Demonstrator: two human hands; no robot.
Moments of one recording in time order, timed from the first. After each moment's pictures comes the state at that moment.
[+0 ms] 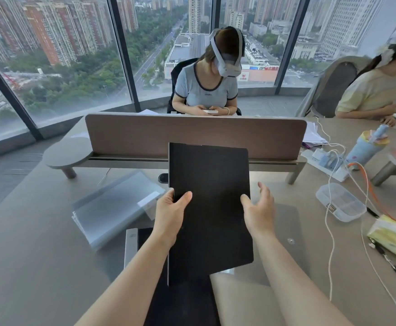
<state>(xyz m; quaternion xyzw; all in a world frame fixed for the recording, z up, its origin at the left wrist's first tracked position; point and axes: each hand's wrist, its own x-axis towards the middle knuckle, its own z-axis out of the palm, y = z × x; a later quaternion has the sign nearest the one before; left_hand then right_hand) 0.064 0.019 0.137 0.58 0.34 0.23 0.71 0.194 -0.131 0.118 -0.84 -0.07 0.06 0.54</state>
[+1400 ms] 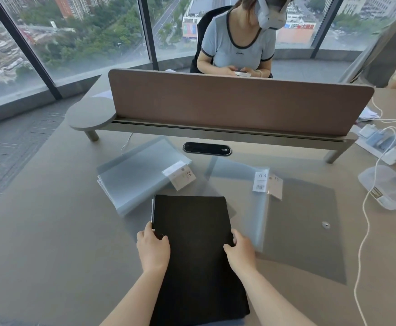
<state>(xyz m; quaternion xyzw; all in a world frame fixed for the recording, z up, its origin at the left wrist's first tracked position) -0.059 0.058 -0.020 0.66 0.61 0.11 0.41 0.081 -0.101 -0.045 -0.89 -0.10 0.32 0.32</state>
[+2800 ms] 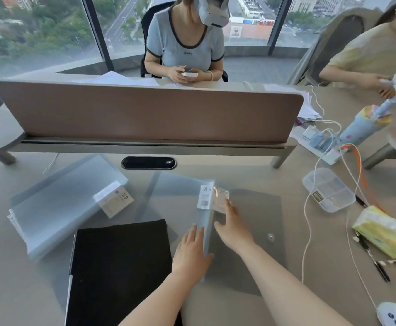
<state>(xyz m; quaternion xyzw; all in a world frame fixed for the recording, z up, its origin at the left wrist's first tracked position) 0.141 -0.068 -0.030 0.90 0.26 -0.14 0.31 0.270 -0.150 -0.008 -0.91 -0.20 0.27 0.25</state>
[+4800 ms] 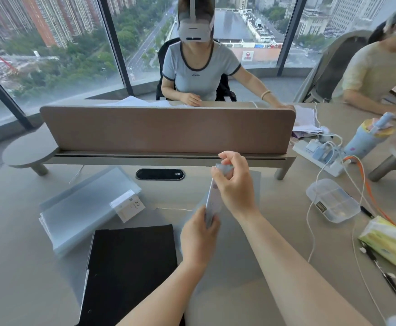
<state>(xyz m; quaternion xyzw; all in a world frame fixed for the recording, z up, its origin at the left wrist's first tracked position) 0.161 -0.090 0.081 0.78 0.39 0.18 0.45 0.277 -0.119 0.138 -0.77 -0.26 0.02 0.58</state>
